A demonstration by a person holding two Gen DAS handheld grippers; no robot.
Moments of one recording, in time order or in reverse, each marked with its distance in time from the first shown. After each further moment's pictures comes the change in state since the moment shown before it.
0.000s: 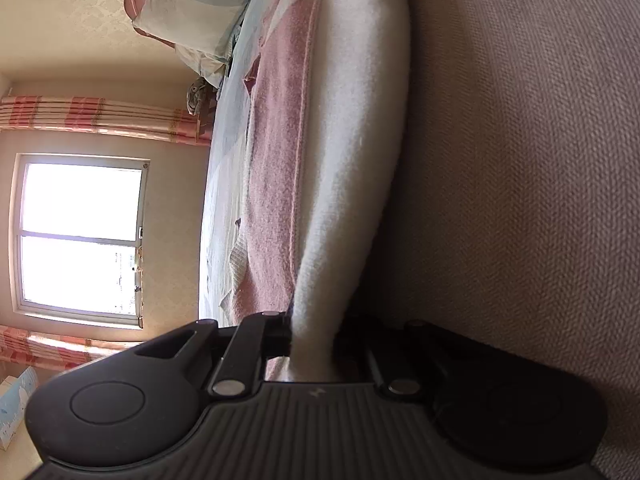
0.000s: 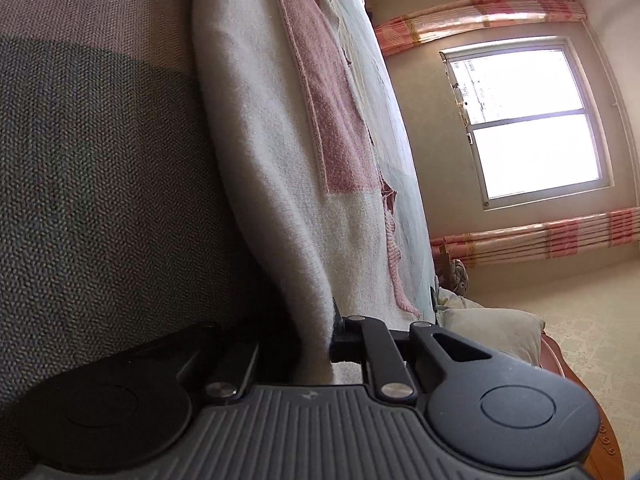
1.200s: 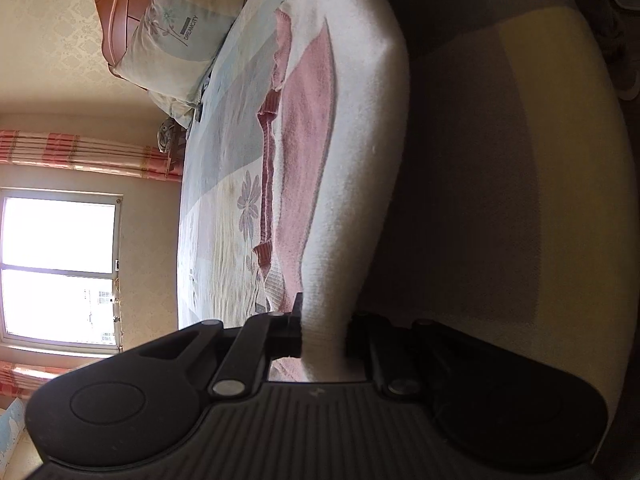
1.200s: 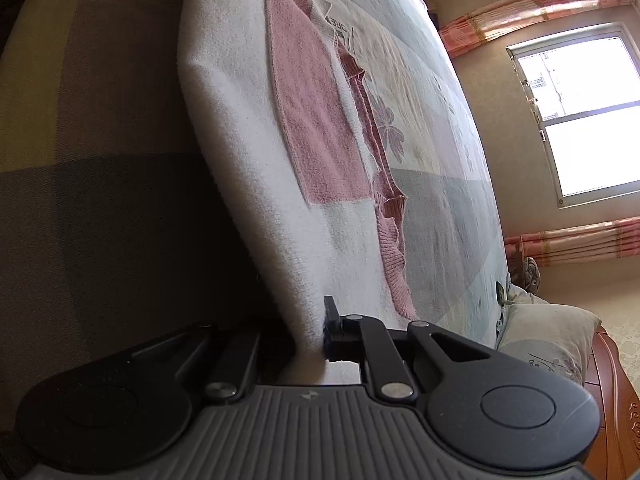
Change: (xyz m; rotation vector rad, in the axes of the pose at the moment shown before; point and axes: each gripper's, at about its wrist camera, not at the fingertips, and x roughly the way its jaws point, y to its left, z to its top) left arm -0.140 0.014 -0.026 0.069 -0.096 -0.122; right arm -0.183 -0.009 -0.010 -0.032 0.005 0.296
